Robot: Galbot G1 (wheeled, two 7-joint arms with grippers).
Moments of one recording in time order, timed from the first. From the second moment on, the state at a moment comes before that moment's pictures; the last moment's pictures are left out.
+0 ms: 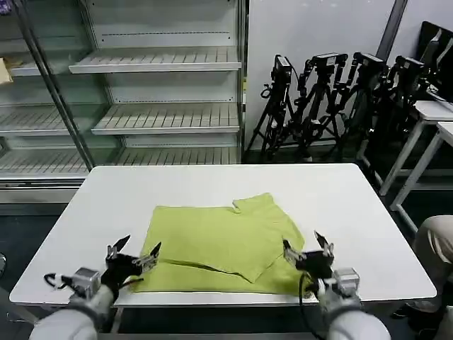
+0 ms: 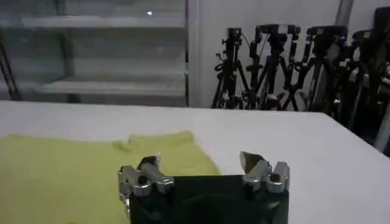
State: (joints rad) left arm 1.35 -1.02 -0.55 -2.12 -0.43 0.57 -0.01; right arm -1.13 1.18 0.27 2.11 0.47 -0.56 0.37
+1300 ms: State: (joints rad) left arm 0.80 -1.00 -0.29 -1.51 -0.49 0.58 0.06; right arm -0.58 1.31 0.06 1.38 0.57 -0.58 0.43
